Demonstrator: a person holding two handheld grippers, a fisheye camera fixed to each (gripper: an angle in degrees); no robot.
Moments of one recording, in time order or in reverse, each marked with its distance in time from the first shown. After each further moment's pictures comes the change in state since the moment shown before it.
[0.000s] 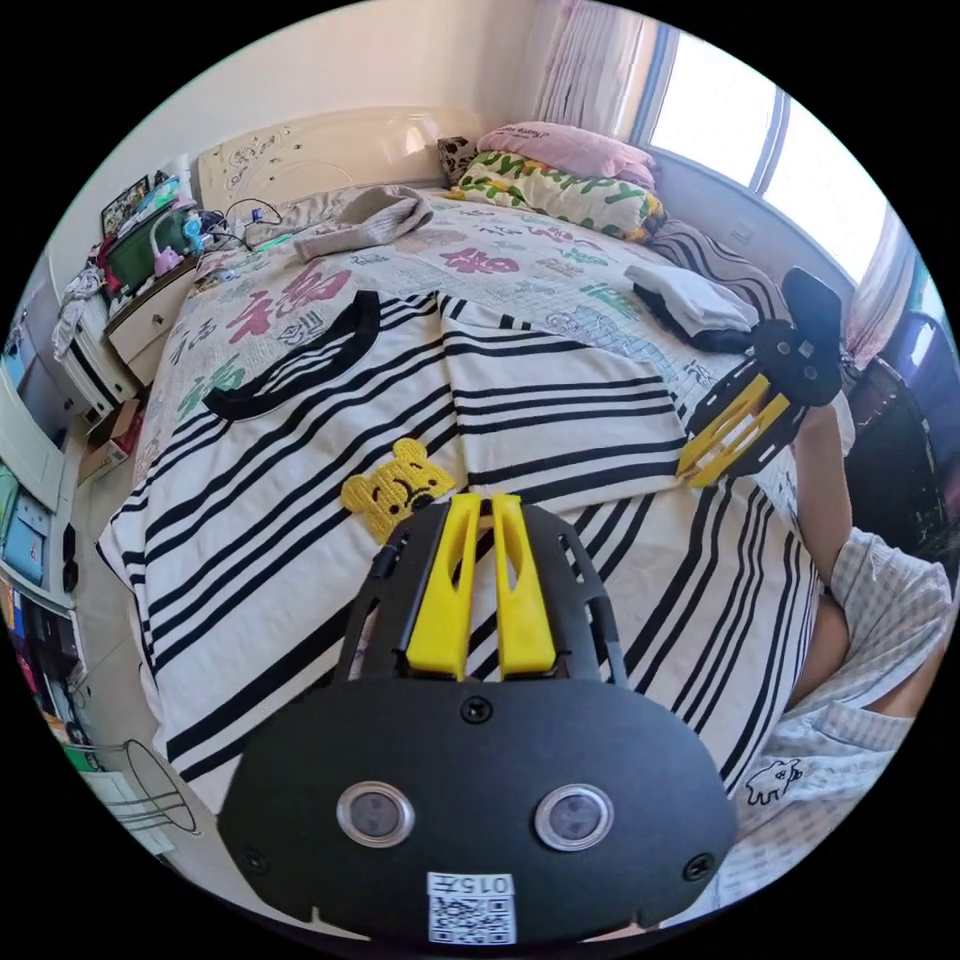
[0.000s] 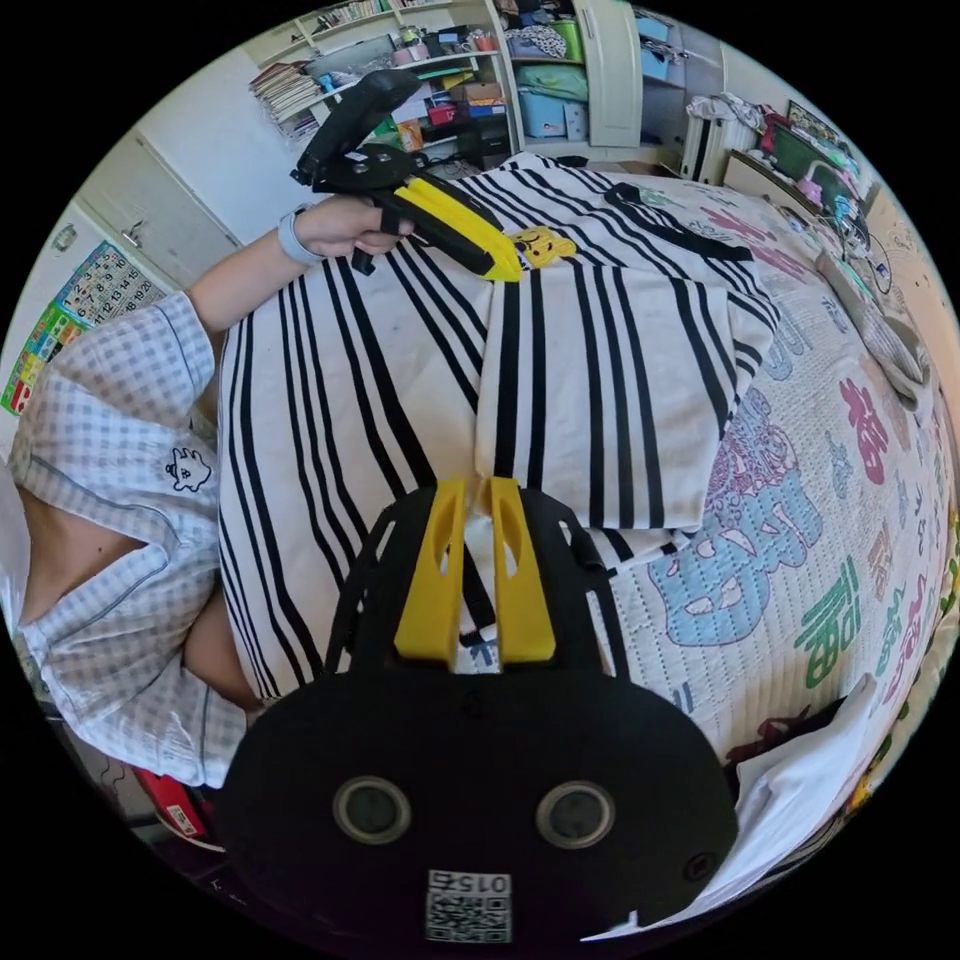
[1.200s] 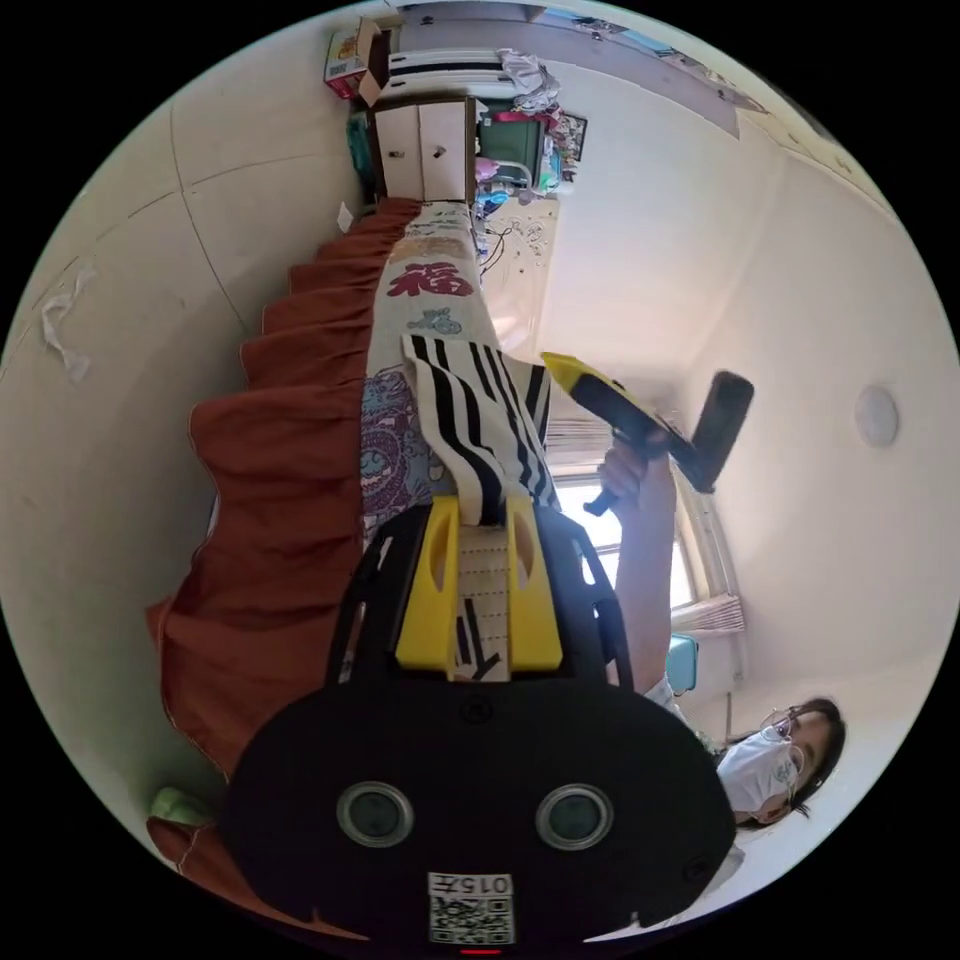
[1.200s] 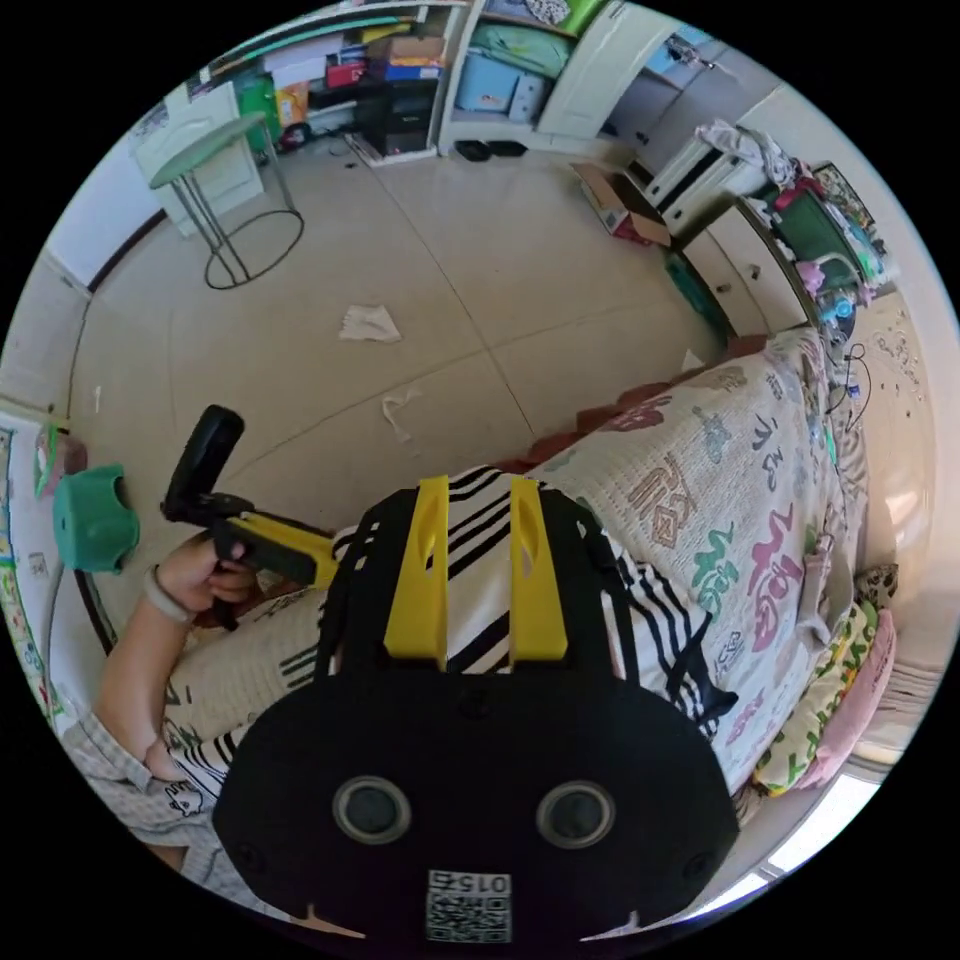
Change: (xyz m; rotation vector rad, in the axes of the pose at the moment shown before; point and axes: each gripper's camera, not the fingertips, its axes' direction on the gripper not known) left arm -0.560 0.405 -0.166 0.569 1.028 -0.909; right arm -0.056 -0.707 0.309 -0.243 0.448 0.159
